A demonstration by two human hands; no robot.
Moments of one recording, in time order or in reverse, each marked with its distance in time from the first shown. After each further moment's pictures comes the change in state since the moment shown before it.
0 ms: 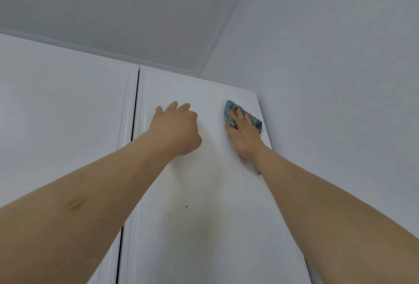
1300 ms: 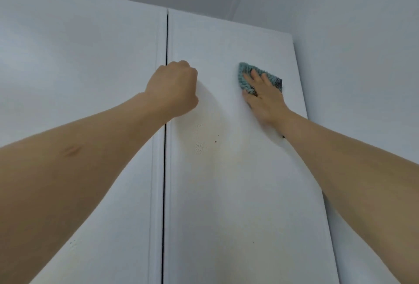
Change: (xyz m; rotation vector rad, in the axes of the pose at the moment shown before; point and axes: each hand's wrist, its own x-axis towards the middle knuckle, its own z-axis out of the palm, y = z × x) left_hand -0.067 -0.037 0.002 0.065 0.173 -0.031; right_hand -0.059 -0.014 0.019 -0.073 -0.085 -0.127
